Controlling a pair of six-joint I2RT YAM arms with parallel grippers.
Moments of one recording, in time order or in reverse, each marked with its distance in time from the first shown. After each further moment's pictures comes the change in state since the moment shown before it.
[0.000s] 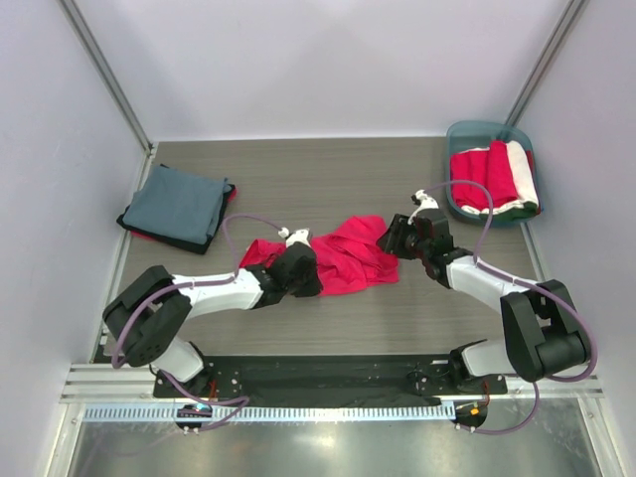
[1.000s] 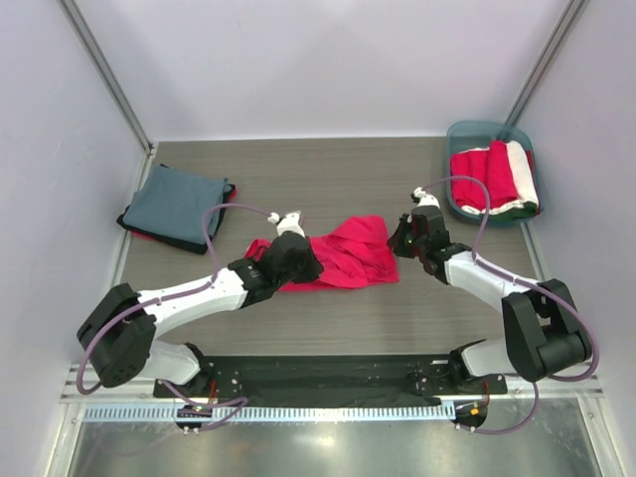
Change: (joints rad) left arm -0.004 -0.157 0.056 -0.055 -0.063 -0.003; right arm 0.031 0.007 0.057 -0.108 0.114 -0.030
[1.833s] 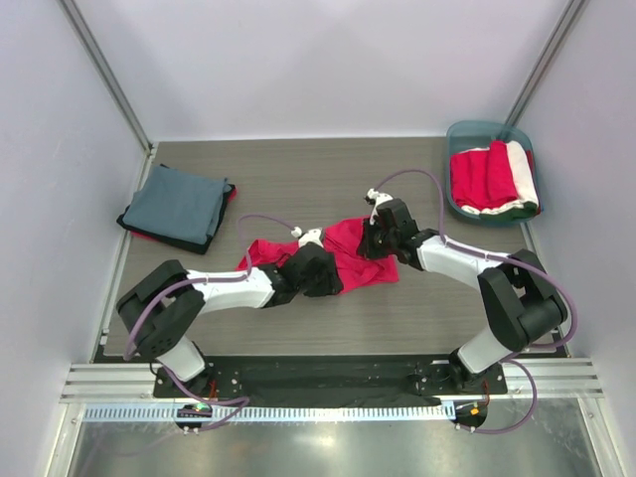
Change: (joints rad) left arm -0.048 0.226 0.000 0.100 0.073 -0.029; right arm 0.168 0.188 0.182 -0.107 -0.119 -0.122
